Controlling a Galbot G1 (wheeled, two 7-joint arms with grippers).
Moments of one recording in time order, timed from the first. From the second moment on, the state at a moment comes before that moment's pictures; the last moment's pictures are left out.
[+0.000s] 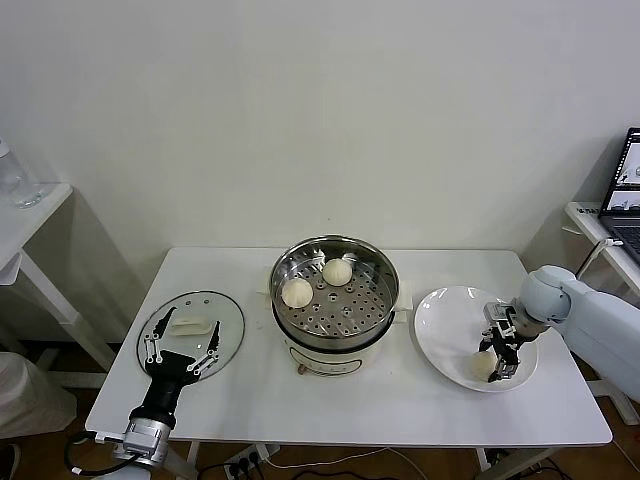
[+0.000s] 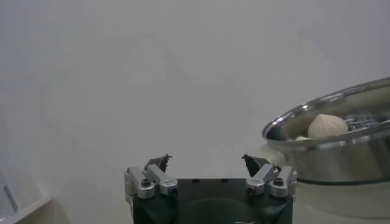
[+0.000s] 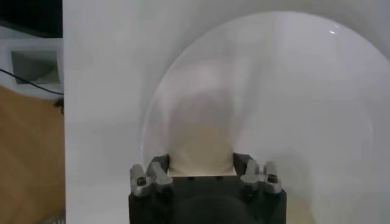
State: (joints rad) left arm 1.59 -1.41 -0.64 -2.09 0.21 -0.10 0.10; right arm -0.14 0.59 -0.69 1.22 -0.12 -0.20 -1.21
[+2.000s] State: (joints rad) left arm 1.59 -1.40 -0.67 -2.10 0.19 -0.10 0.11; right arm 0.64 1.07 -1.33 1.51 -0.25 0.42 -1.02
